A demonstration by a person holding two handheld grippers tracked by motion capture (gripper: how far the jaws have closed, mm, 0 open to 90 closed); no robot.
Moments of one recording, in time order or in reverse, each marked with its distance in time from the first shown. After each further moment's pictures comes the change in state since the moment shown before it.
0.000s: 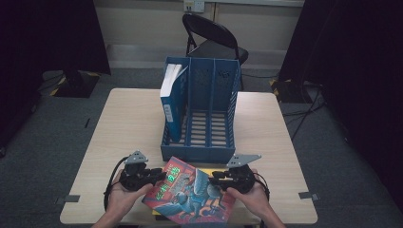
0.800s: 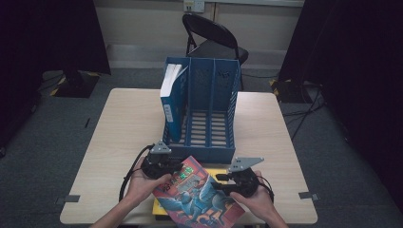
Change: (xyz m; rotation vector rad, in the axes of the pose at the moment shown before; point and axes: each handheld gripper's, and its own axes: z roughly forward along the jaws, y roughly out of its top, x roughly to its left) left arm -0.017 0.039 0.045 0.048 -0.008 0.156; right arm 0.008 -0.001 -0.011 0.029 -0.005 -0.027
